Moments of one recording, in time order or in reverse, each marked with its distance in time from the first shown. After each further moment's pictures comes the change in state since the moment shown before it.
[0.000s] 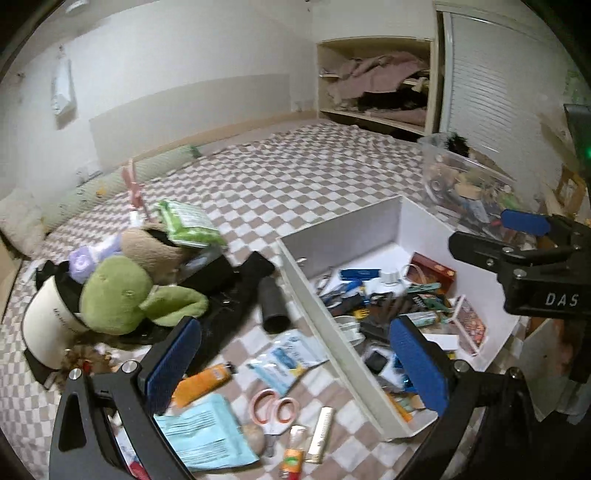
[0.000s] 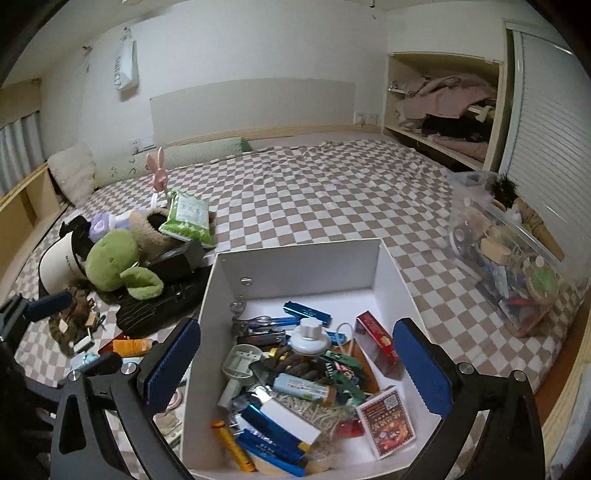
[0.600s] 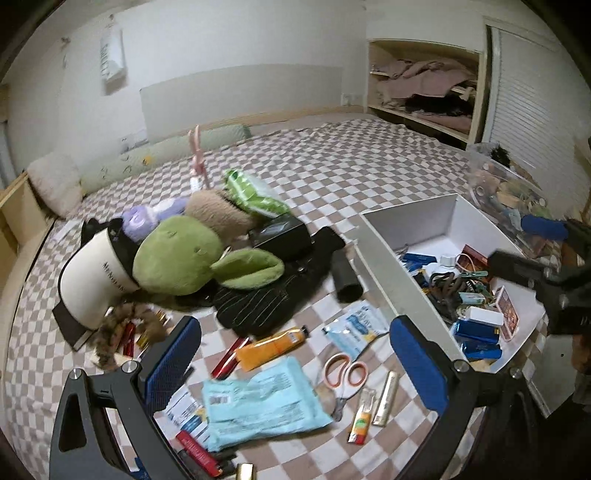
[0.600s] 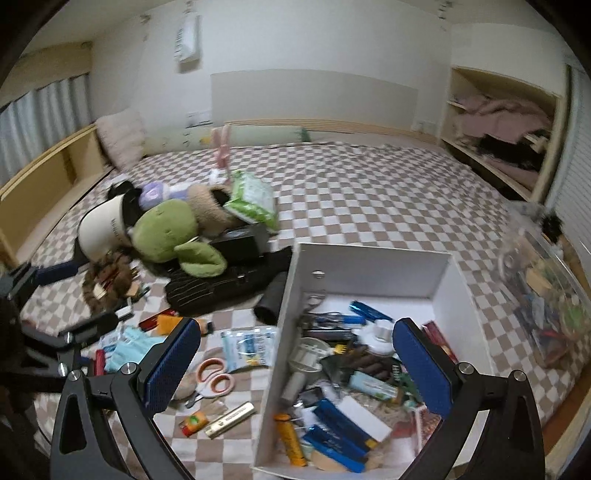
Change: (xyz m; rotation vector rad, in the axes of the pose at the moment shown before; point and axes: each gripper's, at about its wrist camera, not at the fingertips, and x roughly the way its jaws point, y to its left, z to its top) left arm -0.037 0.084 -0.033 -0.113 0.060 0.088; right arm -0.003 0.081 -0.005 -0.176 0.046 0.149
